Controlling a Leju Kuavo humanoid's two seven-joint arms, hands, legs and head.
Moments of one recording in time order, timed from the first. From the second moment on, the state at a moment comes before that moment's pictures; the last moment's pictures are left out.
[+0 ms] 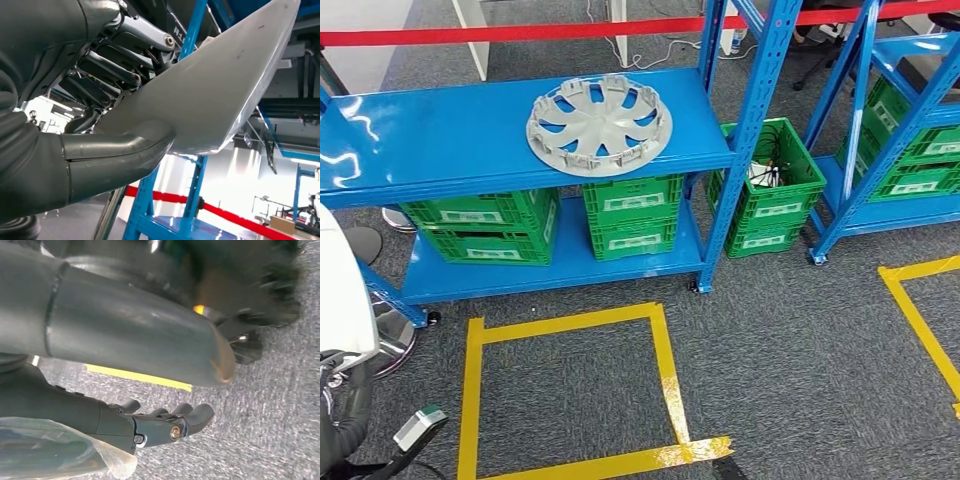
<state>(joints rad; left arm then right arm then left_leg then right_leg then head) 0.21 -0.12 0.25 -1.76 -1.12 0.70 -0.48 -0.05 0.12 -0.31 -0.19 0.56 -0.07 0.01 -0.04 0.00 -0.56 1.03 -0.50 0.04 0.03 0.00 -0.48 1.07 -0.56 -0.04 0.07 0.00</state>
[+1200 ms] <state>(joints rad) 0.21 -0.10 0.26 -1.76 -1.10 0.70 -0.49 -0.05 0.13 -0.31 -0.20 0.56 -0.07 0.01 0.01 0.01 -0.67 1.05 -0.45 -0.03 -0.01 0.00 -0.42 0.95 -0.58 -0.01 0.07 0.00</state>
